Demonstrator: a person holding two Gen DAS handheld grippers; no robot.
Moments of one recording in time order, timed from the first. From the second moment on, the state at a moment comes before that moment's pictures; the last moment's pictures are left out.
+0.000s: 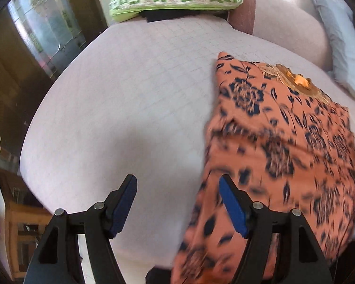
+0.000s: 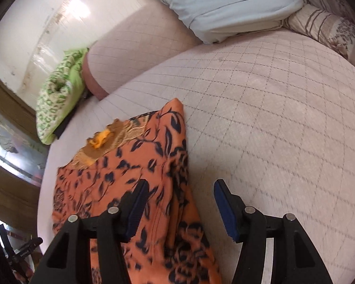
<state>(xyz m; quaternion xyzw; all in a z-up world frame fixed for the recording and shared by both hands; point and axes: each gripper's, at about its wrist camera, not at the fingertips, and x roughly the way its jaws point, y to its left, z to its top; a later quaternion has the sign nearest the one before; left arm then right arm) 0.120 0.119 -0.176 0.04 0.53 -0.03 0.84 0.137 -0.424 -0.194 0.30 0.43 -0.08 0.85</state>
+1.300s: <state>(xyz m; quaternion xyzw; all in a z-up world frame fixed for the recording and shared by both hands) 0.021 0.147 -0.252 -0.03 0.61 -0.23 0.76 -0.077 -0.363 -0.236 0.27 0.56 0.01 0.78</state>
